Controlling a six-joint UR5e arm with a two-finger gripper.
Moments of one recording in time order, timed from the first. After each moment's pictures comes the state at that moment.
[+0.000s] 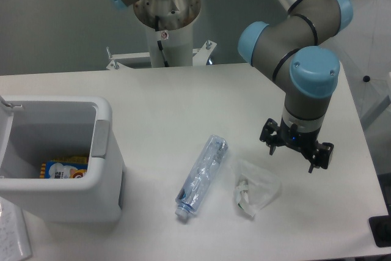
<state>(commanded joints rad) 2.63 -2.05 -1.40 -1.10 1.55 1.18</state>
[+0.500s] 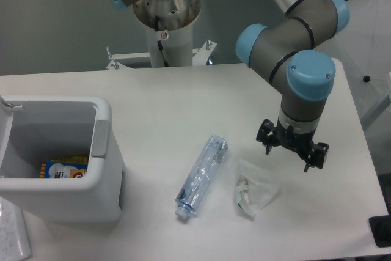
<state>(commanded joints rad) 2.62 -2.05 -1.47 -1.08 1.56 1.08</state>
